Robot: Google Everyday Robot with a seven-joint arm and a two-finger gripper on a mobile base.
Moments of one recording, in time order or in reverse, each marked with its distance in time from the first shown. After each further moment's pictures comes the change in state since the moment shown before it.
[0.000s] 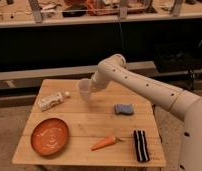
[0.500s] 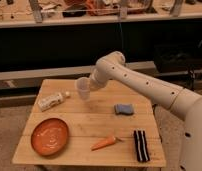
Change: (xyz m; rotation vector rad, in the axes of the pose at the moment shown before) arm -0.005 -0.014 -0.009 -0.001 -0.012 -0.035
